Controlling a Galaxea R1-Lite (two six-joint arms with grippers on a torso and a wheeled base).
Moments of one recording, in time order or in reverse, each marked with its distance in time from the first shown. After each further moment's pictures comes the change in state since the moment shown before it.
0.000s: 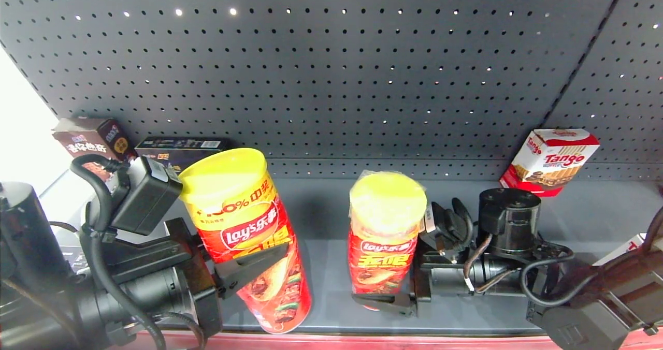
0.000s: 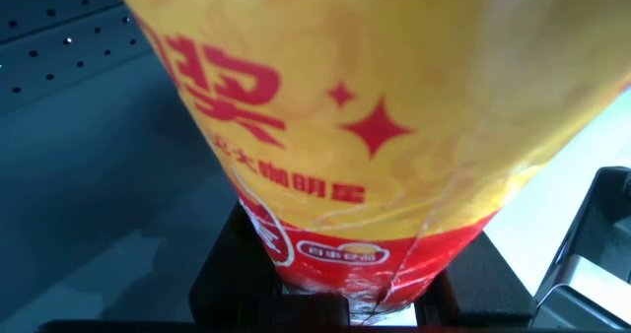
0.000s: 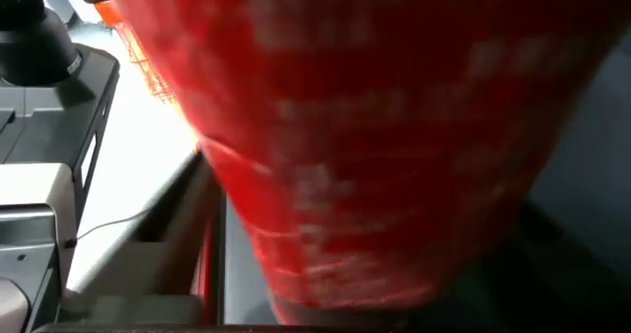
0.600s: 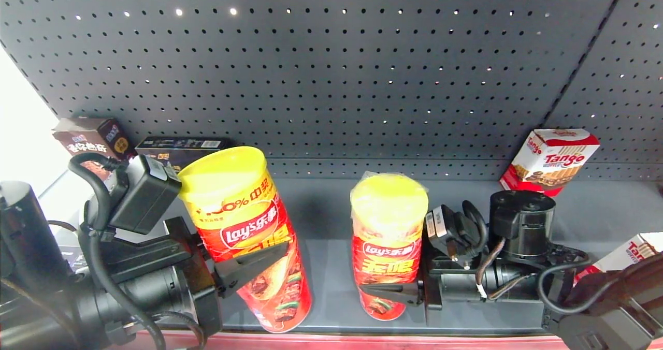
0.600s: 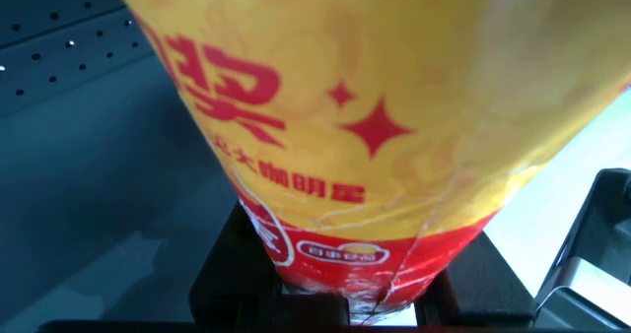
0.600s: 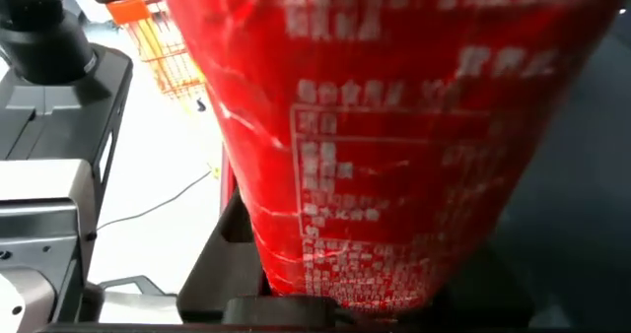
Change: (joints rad) left arm 0.000 0.000 -0.003 0.000 0.001 0.000; right arm 0.002 -0.046 0.040 0.013 0.003 0.004
